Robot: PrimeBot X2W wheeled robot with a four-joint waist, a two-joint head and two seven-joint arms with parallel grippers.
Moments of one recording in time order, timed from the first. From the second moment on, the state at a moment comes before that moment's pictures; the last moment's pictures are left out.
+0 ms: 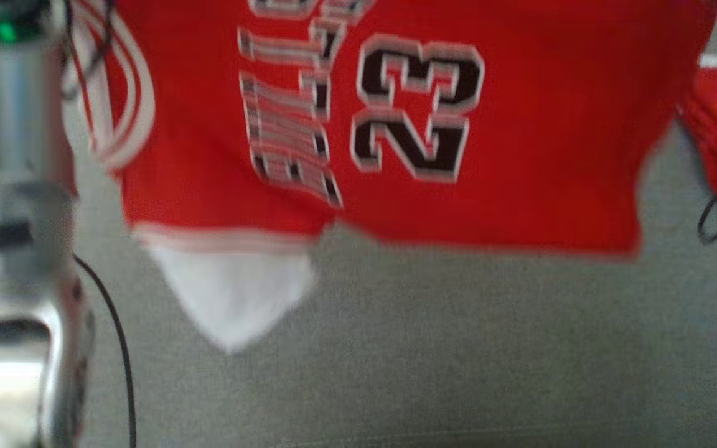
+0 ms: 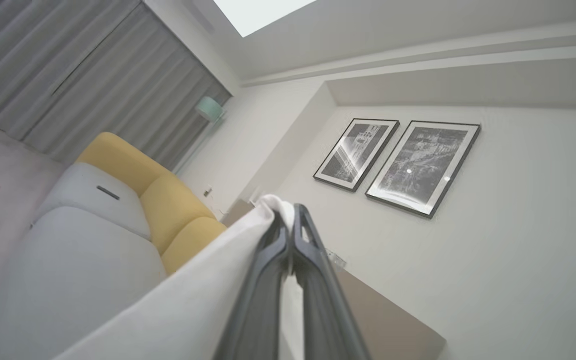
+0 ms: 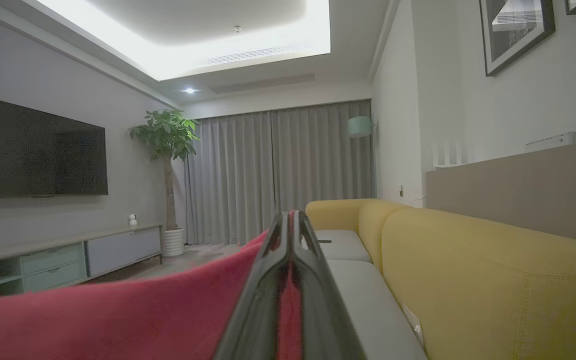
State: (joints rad) left arm -1.15 0.12 -0.15 0.26 -1.05 0.07 0.08; right arm -0.97 -0.21 0.06 0.29 0.34 0.12 0.08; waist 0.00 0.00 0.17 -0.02
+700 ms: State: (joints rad) left arm -1.07 0.16 -0.20 0.58 -1.07 -0.12 -0.07; right arm -1.13 -0.24 0.09 0.78 0.28 0.12 -0.21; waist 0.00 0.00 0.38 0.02
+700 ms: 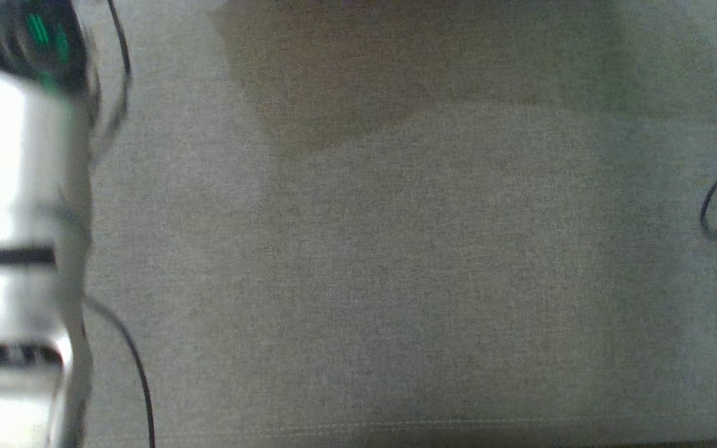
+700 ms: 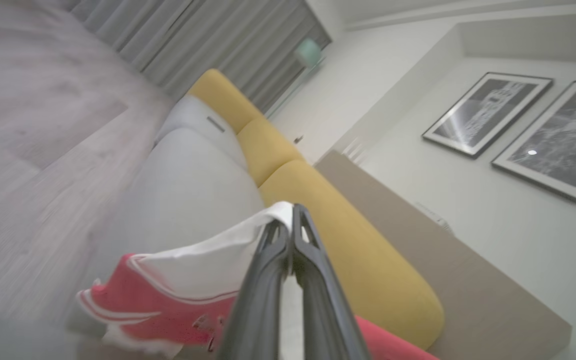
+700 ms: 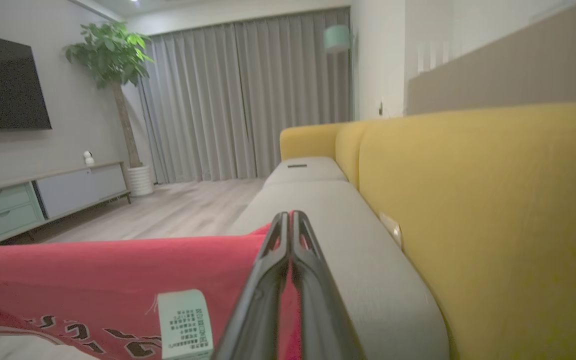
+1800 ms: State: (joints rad) left arm 0.17 0.25 -0.28 -0.06 -1.11 0.07 -0.07; right arm 0.00 -0.12 -0.14 0.14 0.38 0.12 0.07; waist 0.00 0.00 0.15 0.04
